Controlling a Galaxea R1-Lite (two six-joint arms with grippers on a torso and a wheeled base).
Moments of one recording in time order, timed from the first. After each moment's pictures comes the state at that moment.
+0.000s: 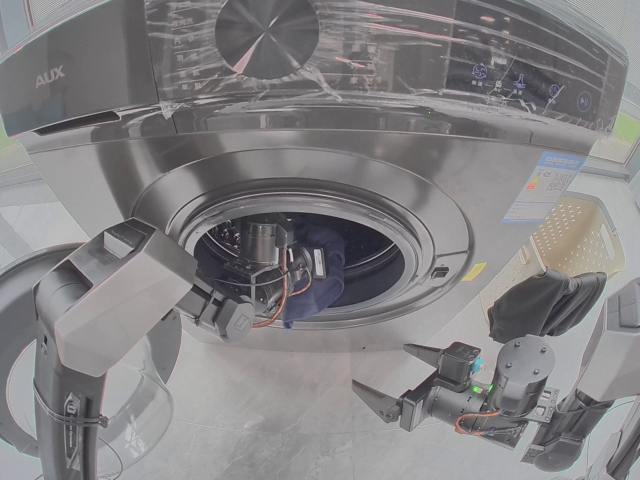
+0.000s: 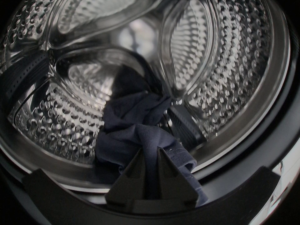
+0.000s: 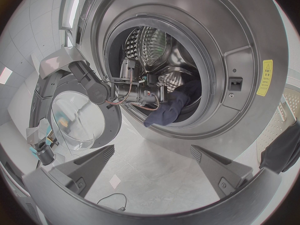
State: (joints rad) left arm -0.53 2.35 -1.34 -0.80 0.10 -0.21; right arm 0.84 1.99 -0.23 -1.54 -0.11 0.16
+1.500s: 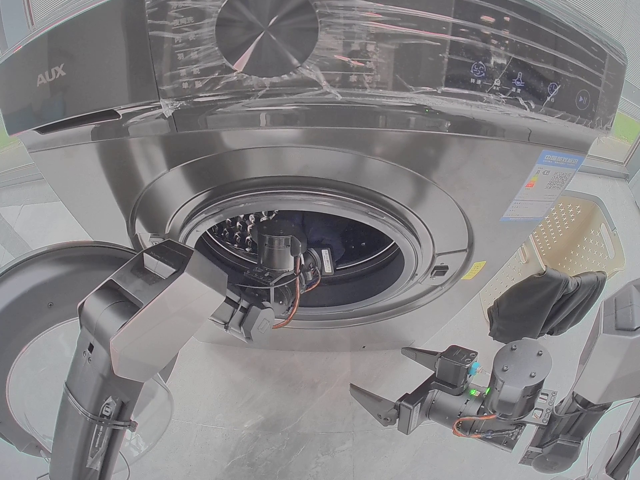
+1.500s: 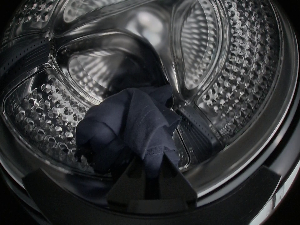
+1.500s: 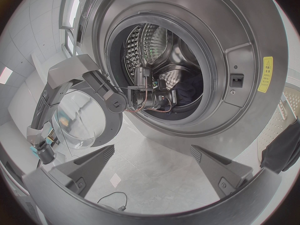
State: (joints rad) left arm -0.53 2.53 -1.55 -0.86 0.16 -0.24; right arm 0.85 2.00 -0.23 -1.54 -0.11 0.16
